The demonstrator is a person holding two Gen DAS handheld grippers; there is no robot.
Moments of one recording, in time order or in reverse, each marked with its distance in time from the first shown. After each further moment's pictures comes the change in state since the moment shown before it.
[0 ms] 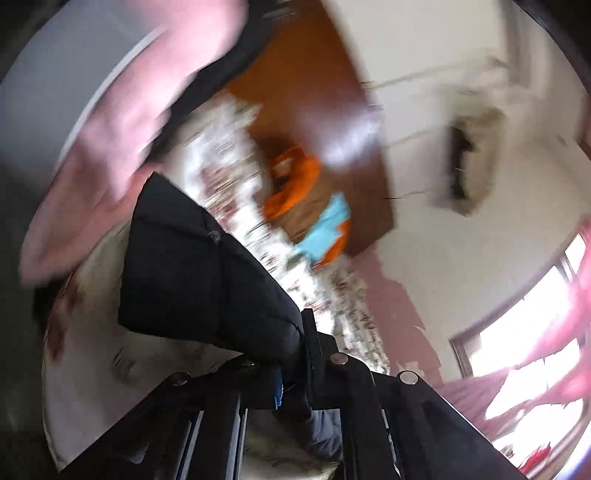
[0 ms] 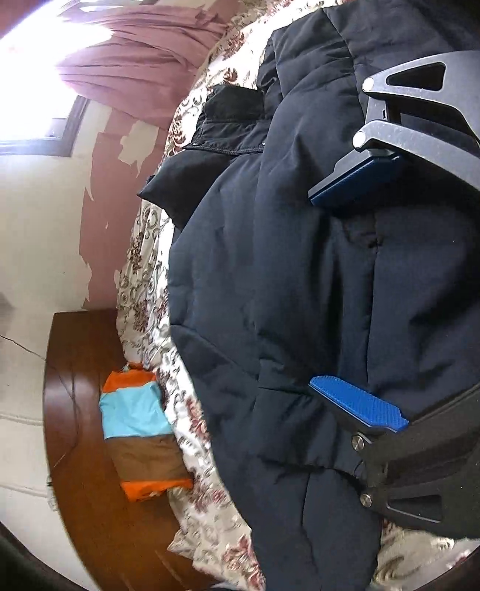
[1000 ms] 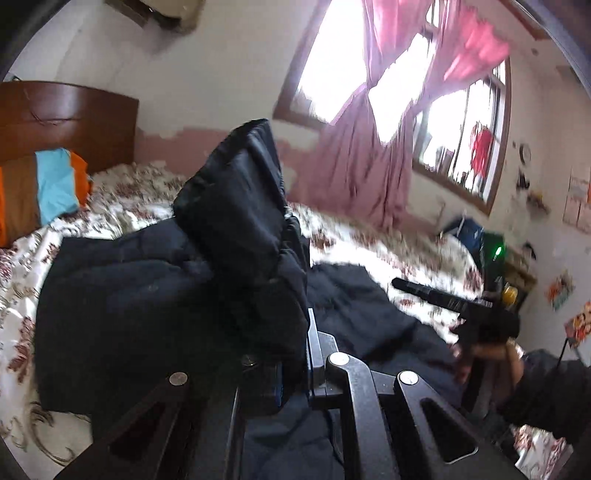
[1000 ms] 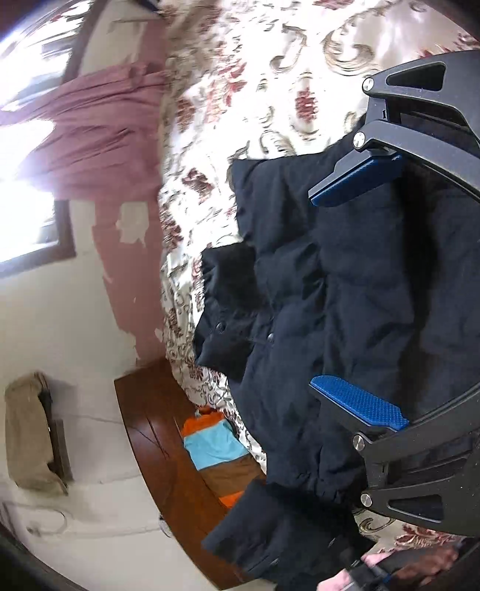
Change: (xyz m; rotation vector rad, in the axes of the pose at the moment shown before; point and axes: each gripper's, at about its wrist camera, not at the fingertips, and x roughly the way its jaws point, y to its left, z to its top) left arm 0.019 -0.260 -0.274 0.924 0.580 -0.430; right arm -0.125 -0.259 -0.044 0.299 -0.043 0.024
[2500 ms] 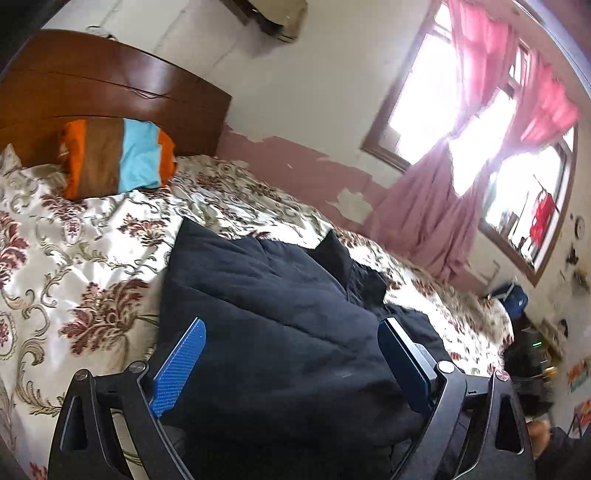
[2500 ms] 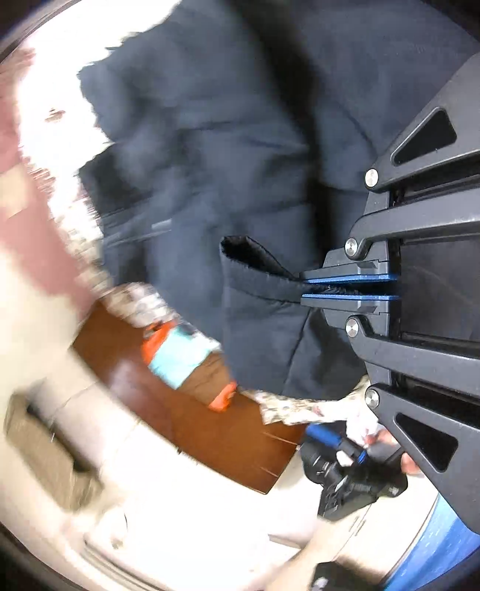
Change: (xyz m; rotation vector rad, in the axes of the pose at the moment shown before) left arm -0.063 0.089 0.005 -0.274 -0.119 0.203; right arm 0.026 0.051 -0.018 0.240 0.194 0.454
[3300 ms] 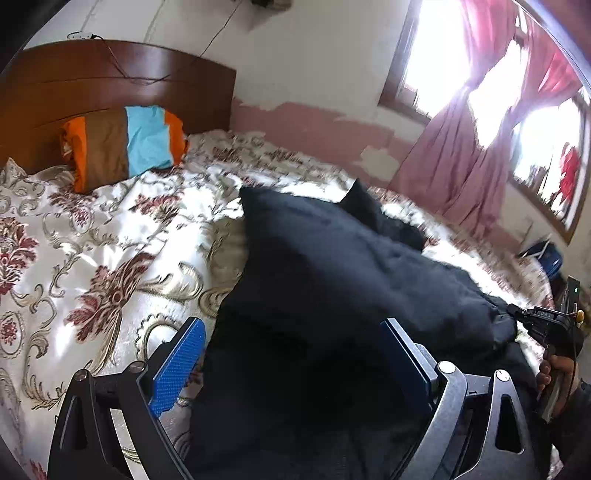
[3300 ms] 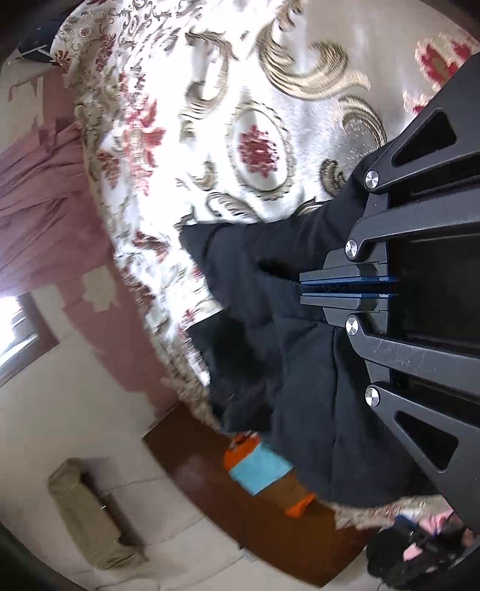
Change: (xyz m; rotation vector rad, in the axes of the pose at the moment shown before) left arm 0.051 -0.011 -0.031 0.104 0.151 0.161; right arm -0.029 -0.125 0.049 0.066 -0.174 -0.447
